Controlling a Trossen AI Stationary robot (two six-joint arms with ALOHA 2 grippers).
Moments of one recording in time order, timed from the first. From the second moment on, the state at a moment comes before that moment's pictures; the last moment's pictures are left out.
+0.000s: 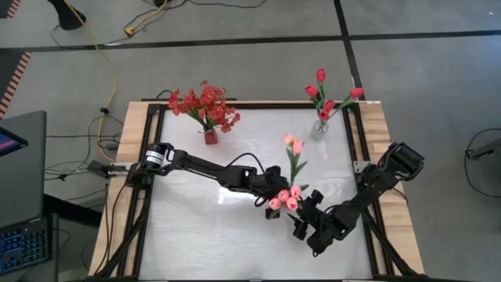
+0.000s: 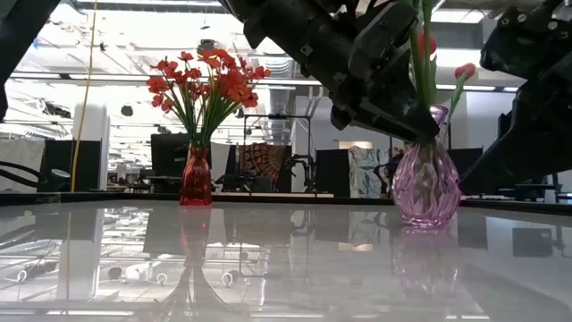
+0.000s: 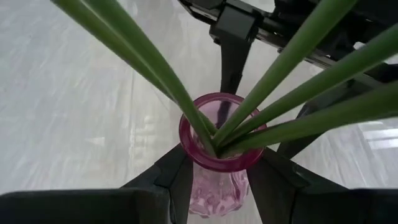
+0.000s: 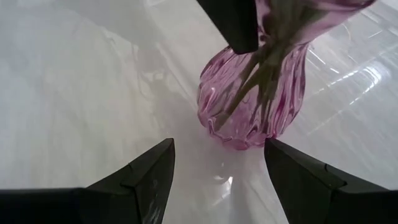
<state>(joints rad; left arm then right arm) -0.14 2.13 1.58 -0.12 -0.04 -0.09 0.75 1.71 0.79 -0.30 0.87 1.07</state>
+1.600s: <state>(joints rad) -0.16 2.13 1.58 -0.15 -0.06 -0.03 0.74 1.62 0.79 -0.36 0.84 1.04</state>
